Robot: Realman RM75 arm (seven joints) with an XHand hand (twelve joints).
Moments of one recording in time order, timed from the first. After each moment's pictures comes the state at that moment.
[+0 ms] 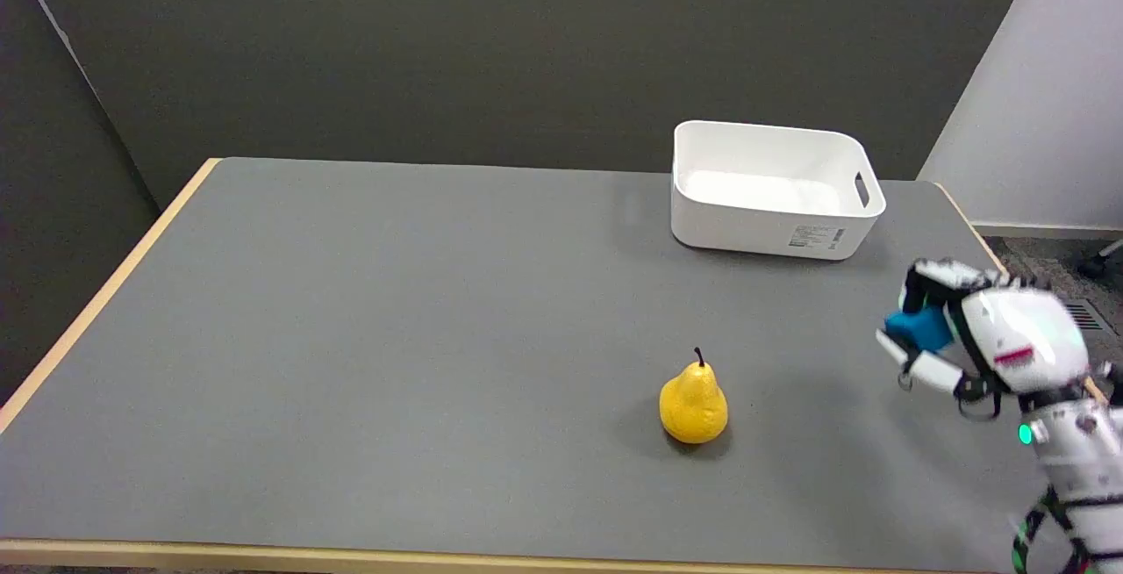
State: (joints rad) arm -0.73 -0.82 -1.65 1.39 1.00 1.21 0.00
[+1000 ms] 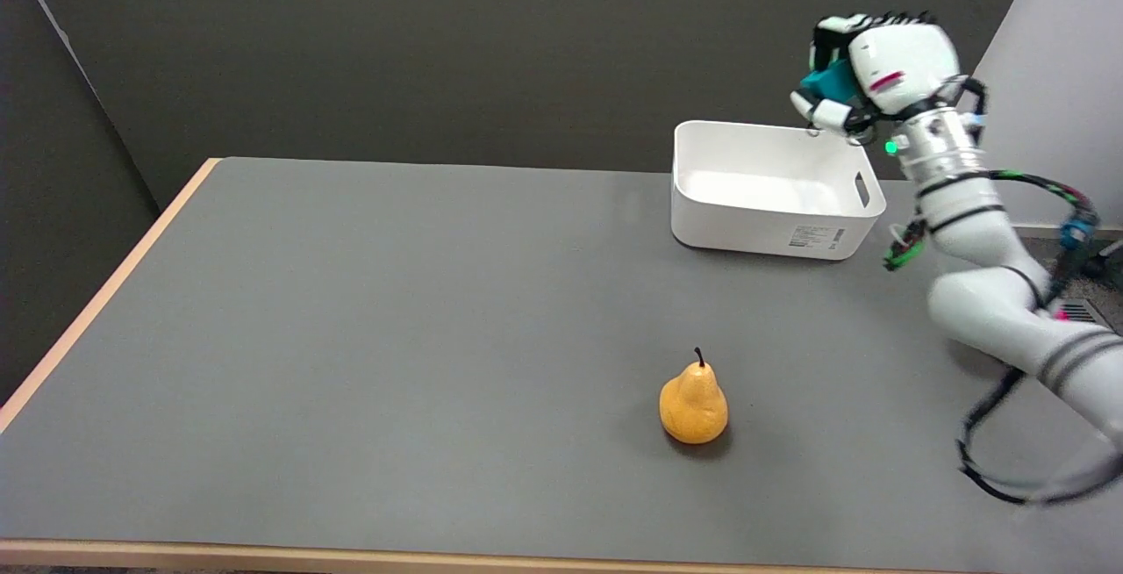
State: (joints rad) arm 0.27 -0.77 -1.77 1.11 0.81 0.65 -0.03
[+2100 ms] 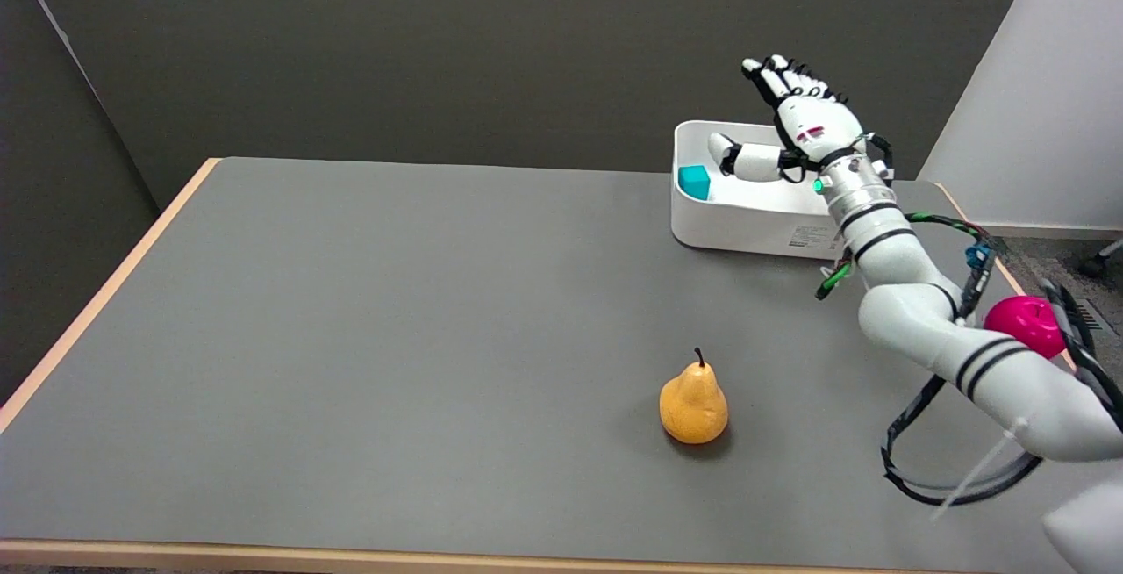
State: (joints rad) arm 0.37 -0.93 -1.84 0.99 0.85 0.46 0.07
